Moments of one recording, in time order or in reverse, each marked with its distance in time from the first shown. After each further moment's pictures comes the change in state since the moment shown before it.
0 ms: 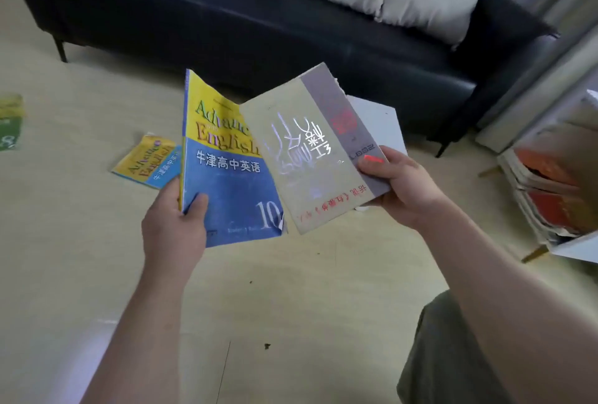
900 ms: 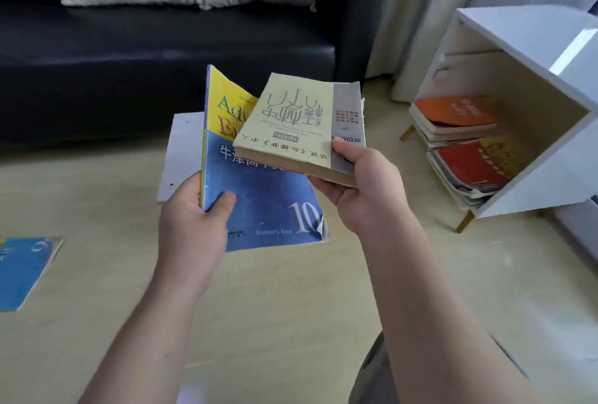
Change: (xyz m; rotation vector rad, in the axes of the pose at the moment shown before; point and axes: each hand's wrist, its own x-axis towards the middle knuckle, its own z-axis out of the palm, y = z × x) left_hand -0.092 0.217 0.377 -0.125 -0.336 0.080; right_hand 0.015 -0.002 -0.324 0.769 0.492 0.095
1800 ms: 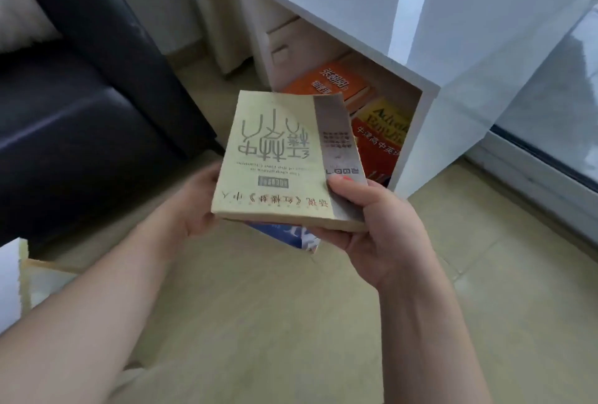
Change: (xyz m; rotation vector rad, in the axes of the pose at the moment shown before) left_hand 0.155 0.052 0.409 0.078 -0.788 -0.441; right_hand 0.144 -0.162 -0.250 0.250 0.128 0.019
